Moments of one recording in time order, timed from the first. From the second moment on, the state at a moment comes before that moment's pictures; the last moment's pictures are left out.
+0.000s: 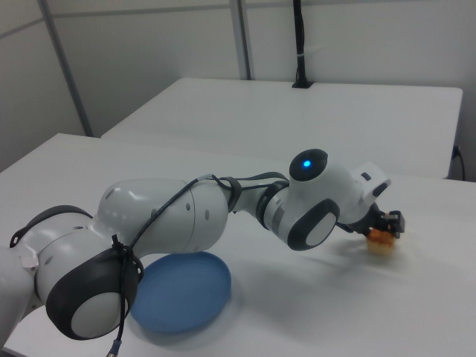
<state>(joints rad) -0.45 0.94 0.02 -1.17 0.00 2.74 -0.58</state>
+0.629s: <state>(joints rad) -0.44 0.90 0.02 -1.16 0.00 2.76 -0.58</state>
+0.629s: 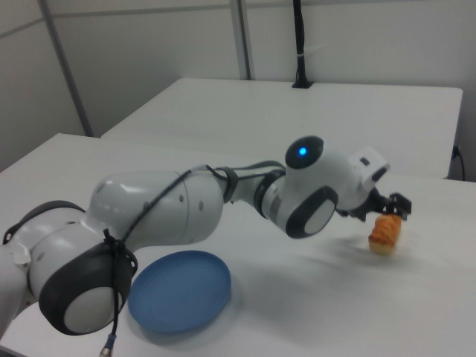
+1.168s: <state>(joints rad) -0.41 0.60 0.03 -1.28 0.01 2.35 -0.53</state>
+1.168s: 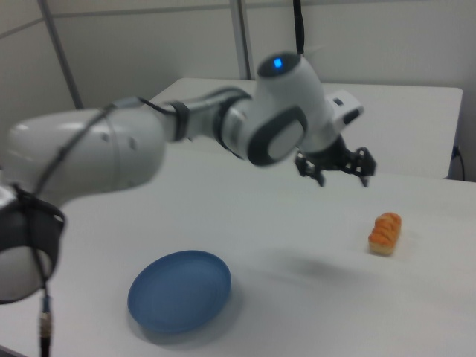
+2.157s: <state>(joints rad) -0.15 0.07 0.02 -1.44 0.02 1.56 0.00</state>
